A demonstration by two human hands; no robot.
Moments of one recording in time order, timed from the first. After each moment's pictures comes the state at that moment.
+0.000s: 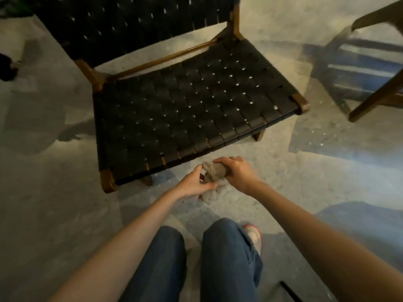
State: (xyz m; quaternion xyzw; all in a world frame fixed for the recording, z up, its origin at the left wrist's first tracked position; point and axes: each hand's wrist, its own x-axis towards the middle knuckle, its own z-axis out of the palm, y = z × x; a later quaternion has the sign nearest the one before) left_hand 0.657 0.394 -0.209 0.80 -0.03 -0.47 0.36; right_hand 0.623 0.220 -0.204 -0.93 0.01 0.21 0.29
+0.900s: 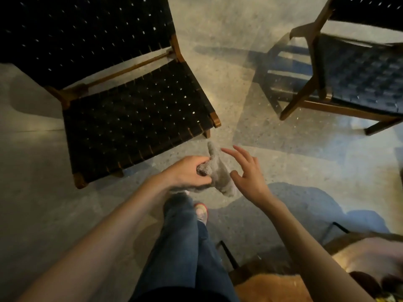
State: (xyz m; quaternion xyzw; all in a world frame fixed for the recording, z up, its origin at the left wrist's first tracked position) left_hand 0.642 0.197 0.071 0.77 -0.22 -0.48 0.36; right_hand 0.545 0.016 0.075 -0.88 0.16 0.16 0.41
